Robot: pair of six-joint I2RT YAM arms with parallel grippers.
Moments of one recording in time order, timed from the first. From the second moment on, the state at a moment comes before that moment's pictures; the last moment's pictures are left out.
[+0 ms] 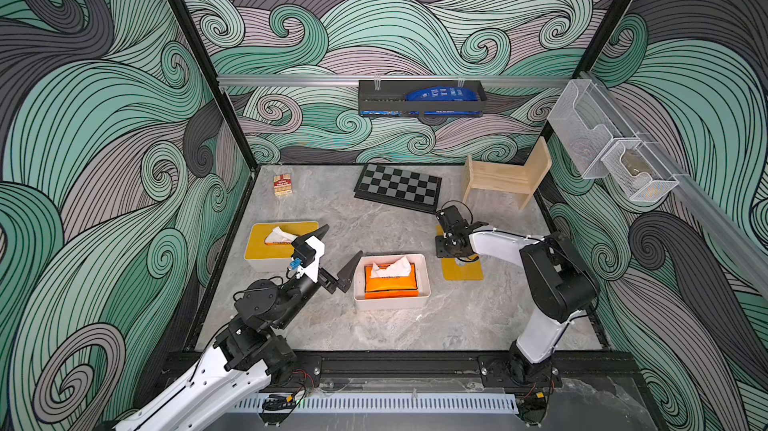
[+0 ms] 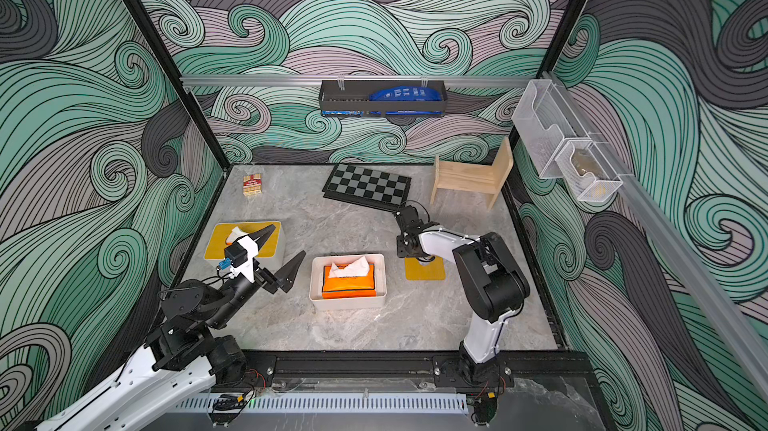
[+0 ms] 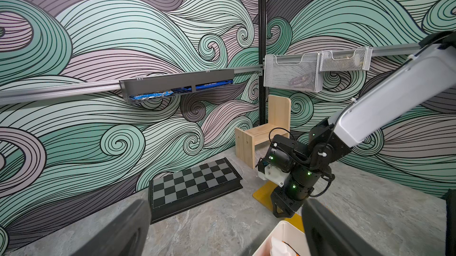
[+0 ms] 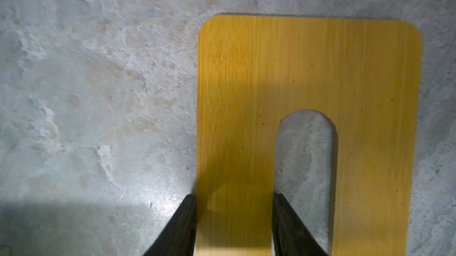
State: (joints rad) left arm -0.80 0.38 0.49 0.06 -0.15 0.09; right arm 0.43 1.79 0.98 -0.44 0.17 0.38
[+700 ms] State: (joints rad) left arm -0.80 0.38 0.49 0.06 -0.15 0.09; right arm 0.44 1.72 0.98 -0.55 0.16 0.38
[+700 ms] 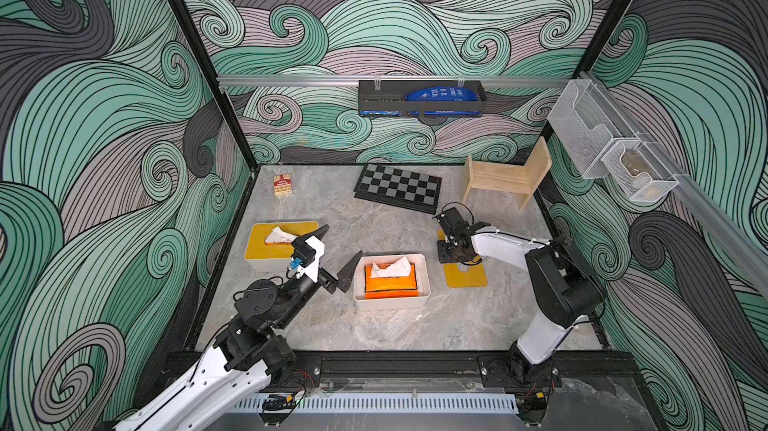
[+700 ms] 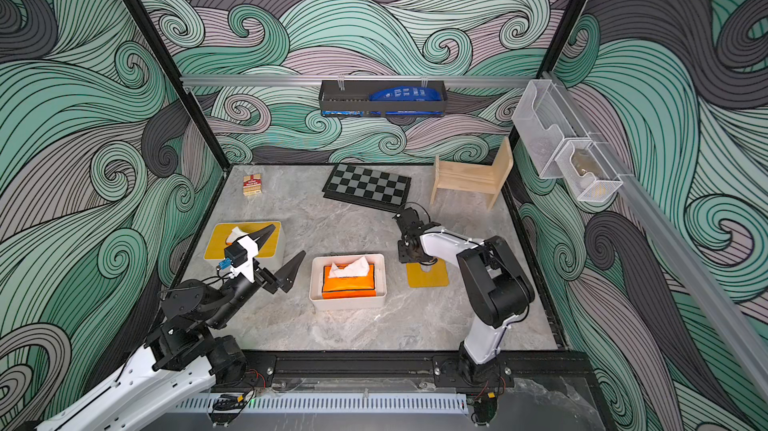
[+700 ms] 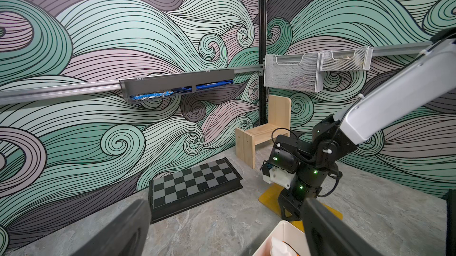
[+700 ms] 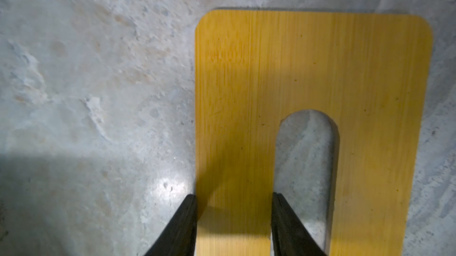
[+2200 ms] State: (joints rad) left arm -0.48 1.16 0.77 0.13 0.46 -0.54; right arm 0.56 1.30 0.98 -0.60 0.11 0.25
